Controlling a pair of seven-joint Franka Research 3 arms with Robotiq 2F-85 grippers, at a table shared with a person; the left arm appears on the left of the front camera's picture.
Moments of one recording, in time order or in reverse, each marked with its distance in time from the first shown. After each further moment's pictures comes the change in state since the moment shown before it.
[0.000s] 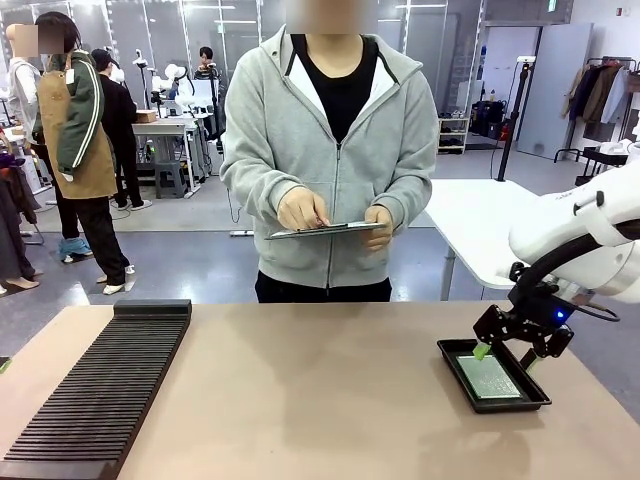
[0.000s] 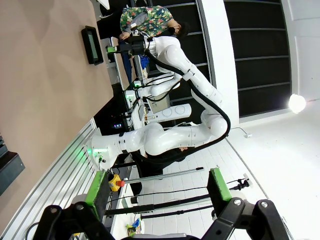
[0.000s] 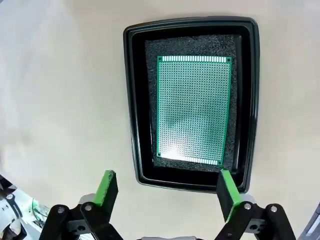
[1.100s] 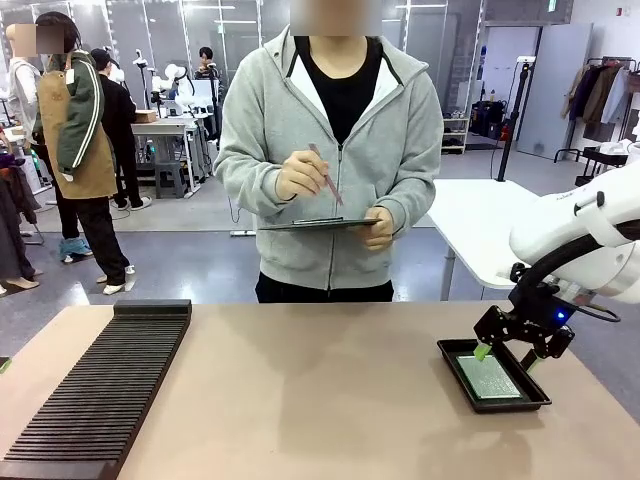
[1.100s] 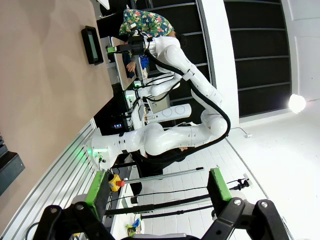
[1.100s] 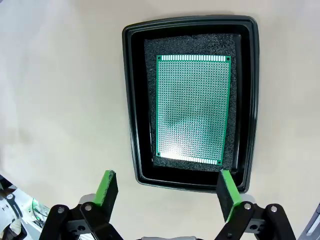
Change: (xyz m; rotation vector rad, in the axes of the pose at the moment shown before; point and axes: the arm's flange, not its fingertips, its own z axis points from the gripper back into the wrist) left arm 0.000 0.000 0.000 0.000 0.000 0.000; right arm 0.000 -0.001 0.000 0.000 0.001 -0.001
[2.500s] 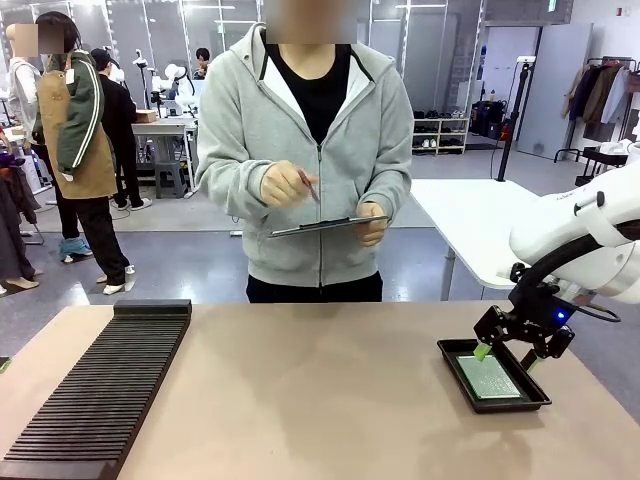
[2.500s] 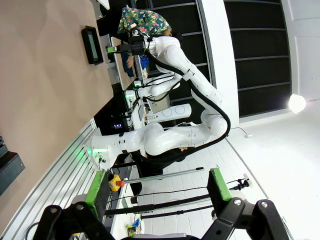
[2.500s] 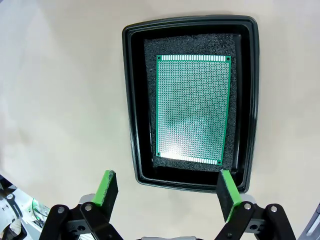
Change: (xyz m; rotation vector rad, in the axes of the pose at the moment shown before) left arm 0.000 0.000 0.000 0.000 0.000 0.000; right arm 0.000 0.000 0.000 0.000 0.000 0.000
